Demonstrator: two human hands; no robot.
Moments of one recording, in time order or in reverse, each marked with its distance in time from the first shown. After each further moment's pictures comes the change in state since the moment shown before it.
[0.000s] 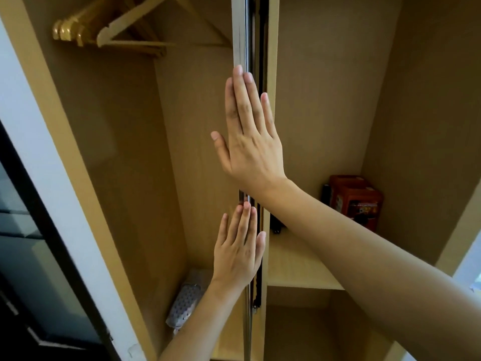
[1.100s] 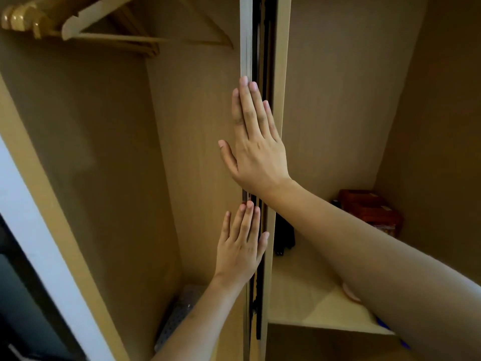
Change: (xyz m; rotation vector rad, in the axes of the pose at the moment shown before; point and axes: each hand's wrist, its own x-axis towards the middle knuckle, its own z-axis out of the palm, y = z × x) left_hand 0.044 -0.035 0.103 0.058 -0.011 0.027; right_hand 0.011 0.066 0.094 0.002 -0.075 -0.054
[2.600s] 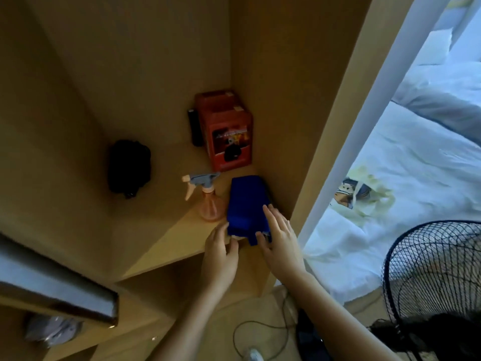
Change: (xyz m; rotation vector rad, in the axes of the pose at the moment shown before) left_hand -0.080 0.328 0.087 -0.959 -1.026 -0.775; right_hand -0.461 0.212 -0.142 0.127 -0.793 1.095
